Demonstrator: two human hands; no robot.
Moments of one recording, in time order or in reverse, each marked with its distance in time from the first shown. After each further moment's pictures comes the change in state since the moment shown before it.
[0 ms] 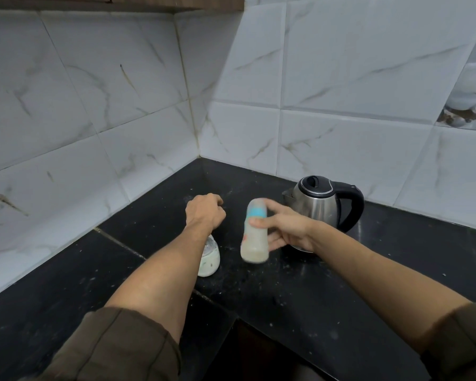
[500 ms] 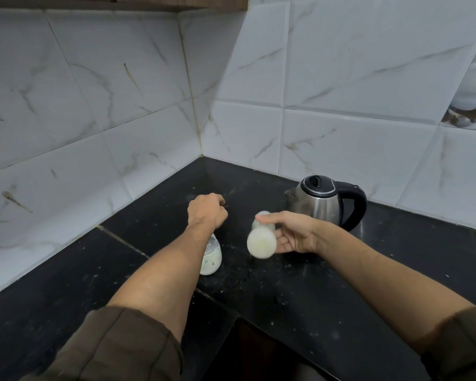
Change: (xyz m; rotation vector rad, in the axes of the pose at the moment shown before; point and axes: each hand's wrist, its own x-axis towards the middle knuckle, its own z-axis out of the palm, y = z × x) left_hand -0.002 -0.002 0.001 -0.003 0.008 -0.011; right_hand 0.003 0.004 -0.005 0.083 0.006 0.249
